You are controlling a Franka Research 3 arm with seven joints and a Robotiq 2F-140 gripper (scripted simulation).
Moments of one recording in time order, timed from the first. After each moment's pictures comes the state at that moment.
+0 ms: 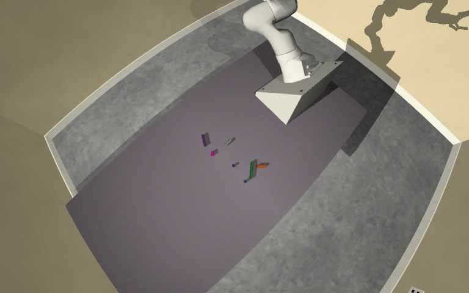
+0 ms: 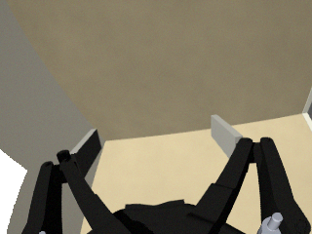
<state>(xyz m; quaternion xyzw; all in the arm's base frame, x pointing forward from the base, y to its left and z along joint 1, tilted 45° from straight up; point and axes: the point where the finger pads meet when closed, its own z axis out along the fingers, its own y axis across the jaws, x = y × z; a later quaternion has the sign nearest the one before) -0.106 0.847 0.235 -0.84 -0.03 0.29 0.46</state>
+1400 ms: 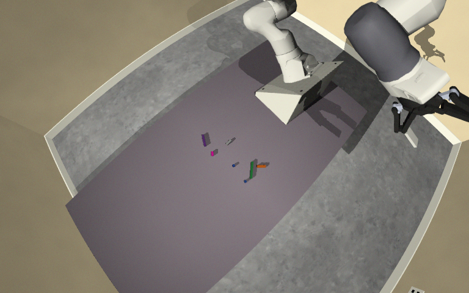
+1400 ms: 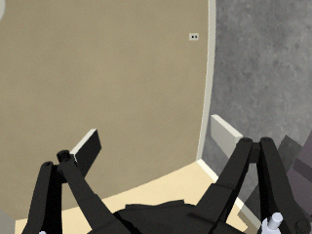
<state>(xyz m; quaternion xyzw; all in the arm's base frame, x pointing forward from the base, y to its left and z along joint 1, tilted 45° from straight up) 0.148 0.659 -0.079 -0.97 -0.08 0.16 0.18</state>
